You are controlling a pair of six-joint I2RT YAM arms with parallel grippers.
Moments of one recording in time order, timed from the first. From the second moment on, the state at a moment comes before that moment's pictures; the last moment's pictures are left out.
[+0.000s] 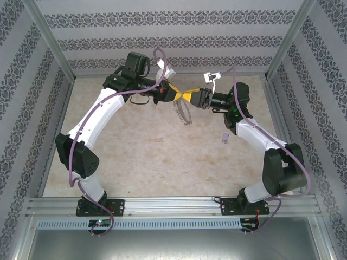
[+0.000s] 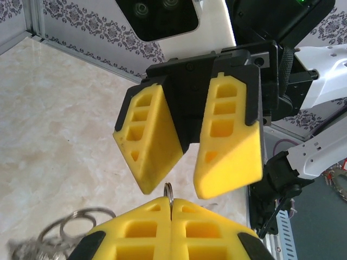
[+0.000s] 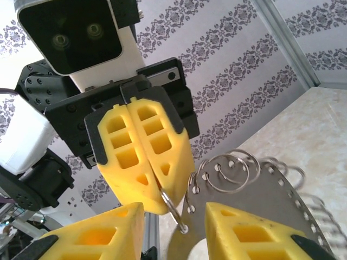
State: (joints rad) left arm -0.41 1.77 1.88 -0.77 0.95 0.20; right arm 0.26 1.49 0.98 0.73 -1.14 0.89
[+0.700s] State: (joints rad) left arm -0.40 1.68 1.70 -0.52 0.86 -0.03; right arm 0.26 1.49 0.98 0.75 -1.07 0.89
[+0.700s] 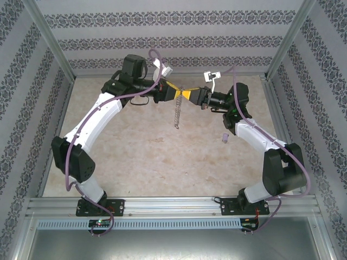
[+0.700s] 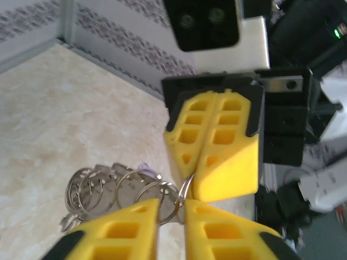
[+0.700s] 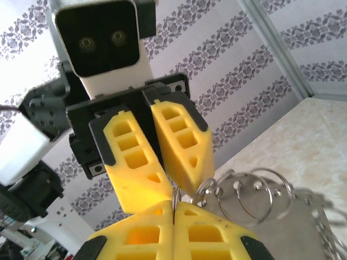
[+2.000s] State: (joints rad) left arm -0.38 1.55 1.29 0.26 0.62 -0.72; right arm 0.27 1.54 1.00 1.03 -0.84 0.87
